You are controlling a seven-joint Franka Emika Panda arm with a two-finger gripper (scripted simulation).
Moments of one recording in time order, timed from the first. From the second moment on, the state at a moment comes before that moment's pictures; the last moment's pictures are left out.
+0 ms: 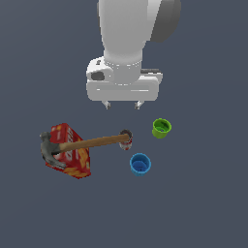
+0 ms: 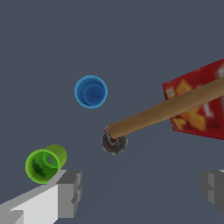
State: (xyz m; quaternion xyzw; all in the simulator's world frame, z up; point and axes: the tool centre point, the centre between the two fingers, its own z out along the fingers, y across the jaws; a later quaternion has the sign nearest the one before) arm -0.001 -0.004 0.317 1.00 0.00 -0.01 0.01
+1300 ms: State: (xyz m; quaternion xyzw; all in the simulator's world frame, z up) arm 0.013 0.014 0.302 1.00 -0.07 0.00 0.00
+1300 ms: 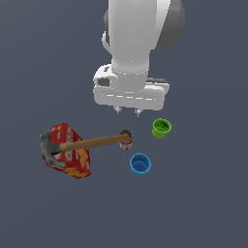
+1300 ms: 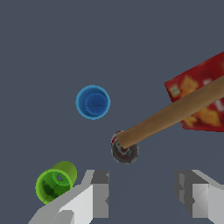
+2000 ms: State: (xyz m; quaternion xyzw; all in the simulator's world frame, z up) arm 0.032 0.030 0.250 0.97 -0.24 0.01 -0.01
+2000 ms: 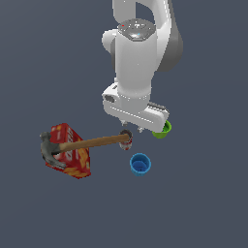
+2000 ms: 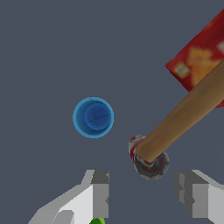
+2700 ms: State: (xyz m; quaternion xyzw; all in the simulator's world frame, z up) arm 0.046 0.044 0.195 0.91 -0.42 0.01 -0.03
